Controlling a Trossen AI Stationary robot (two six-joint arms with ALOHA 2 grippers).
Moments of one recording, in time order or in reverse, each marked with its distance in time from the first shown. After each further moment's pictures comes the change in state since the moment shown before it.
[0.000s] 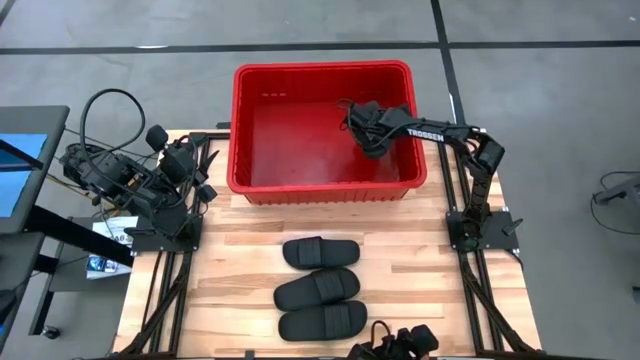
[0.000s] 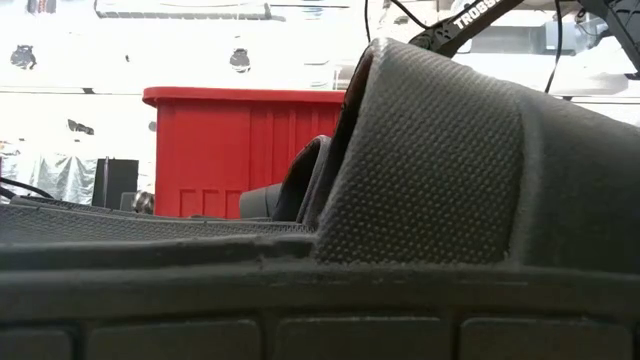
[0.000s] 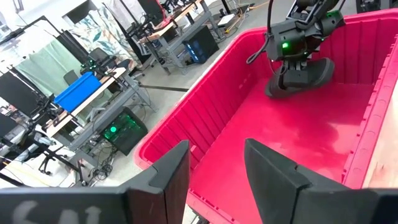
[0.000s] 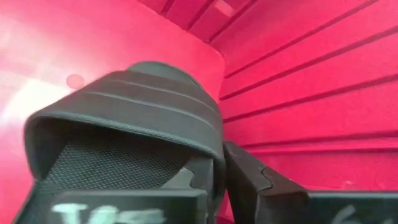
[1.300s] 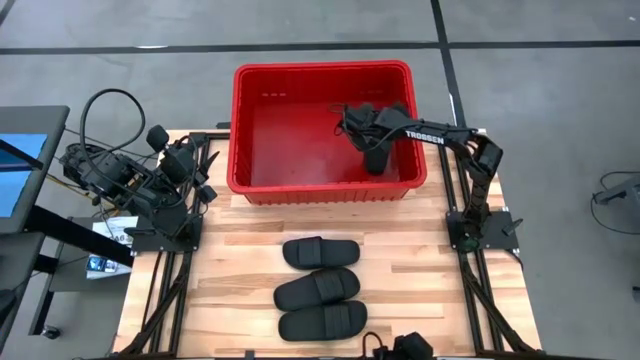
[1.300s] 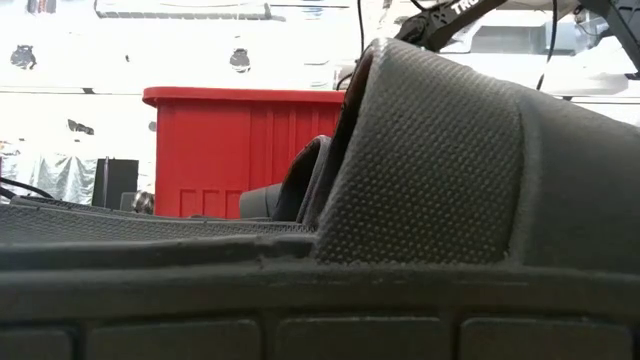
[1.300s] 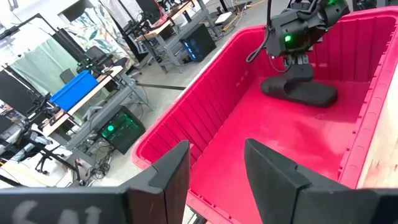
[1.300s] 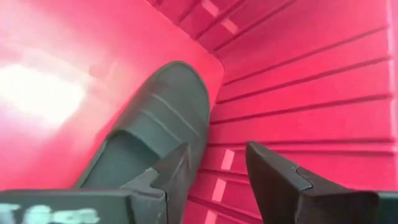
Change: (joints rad) left arm 0.000 0.000 0.000 0.000 0.015 0.000; right arm 0.074 -0.001 0.095 -0.140 0.033 -0.056
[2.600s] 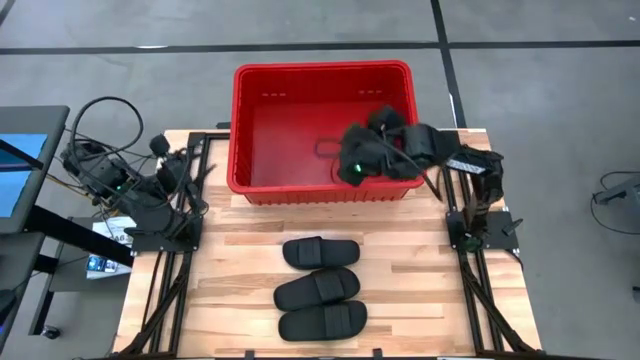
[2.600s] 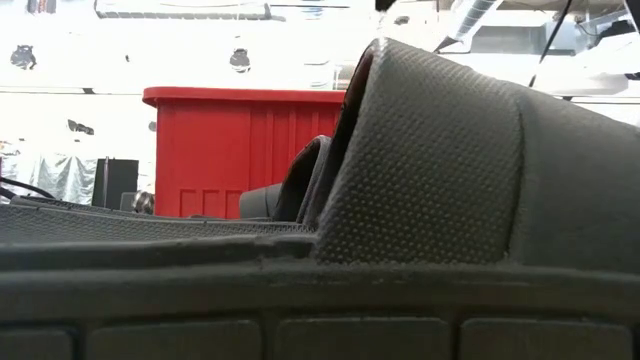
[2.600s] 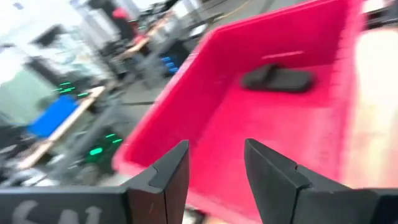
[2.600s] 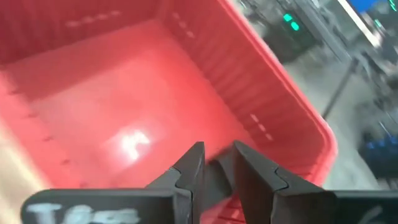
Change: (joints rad) left arm -0.095 -0.231 -0.283 0.206 0.037 0.205; right arm 0.556 -0.015 0.808 -0.602 -0.008 -0.025
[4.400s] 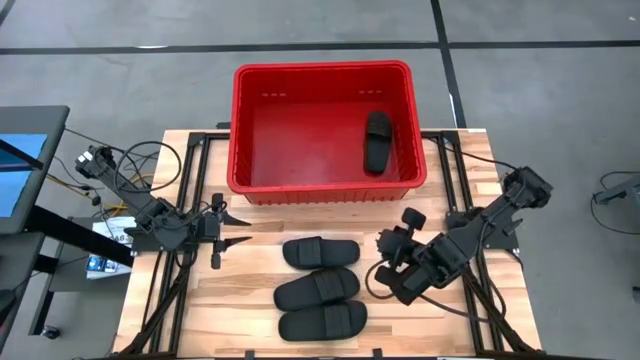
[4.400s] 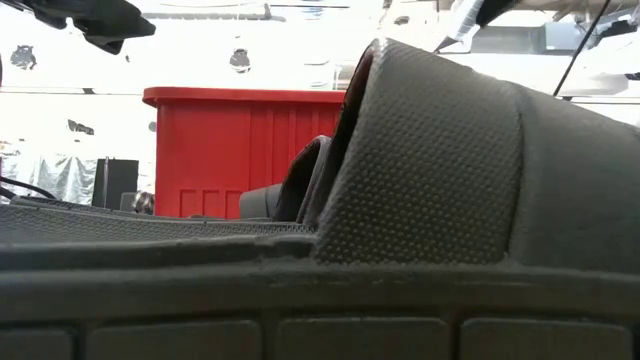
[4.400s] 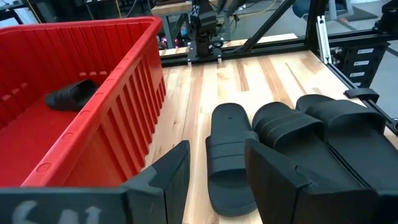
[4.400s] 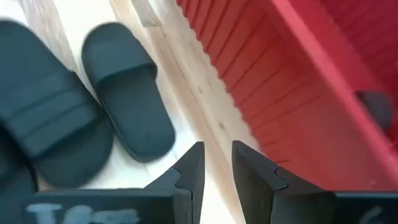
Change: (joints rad) left arm -0.054 -0.232 -0.805 1.164 0.514 0.244; right arm 0.603 -0.304 -0.944 0.328 -0.049 0.613
